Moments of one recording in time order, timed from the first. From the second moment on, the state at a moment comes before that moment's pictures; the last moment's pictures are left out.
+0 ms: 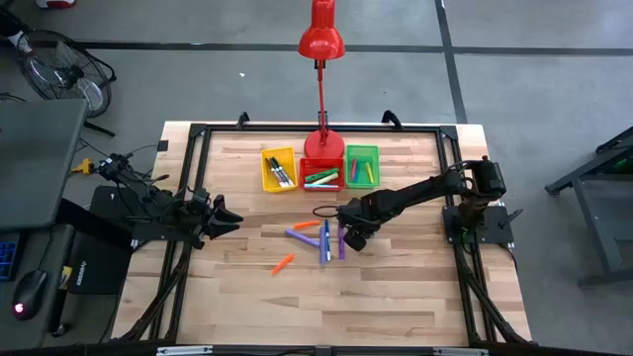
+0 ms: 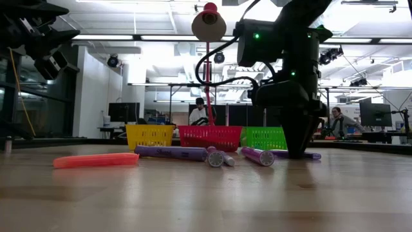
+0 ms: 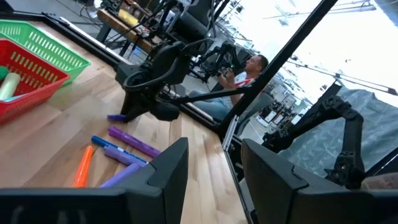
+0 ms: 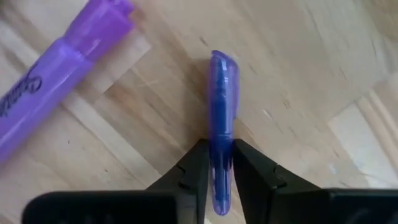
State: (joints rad) left arm -0.63 0.01 0.07 0.04 -0.54 -0.61; right arm 0.07 1.87 1.05 -0.69 0.05 0.79
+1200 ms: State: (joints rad) left arm -0.63 0.01 0.07 0.00 -0.53 -0.61; right arm 0.03 1.58 1.05 -0.71 0.02 0.75
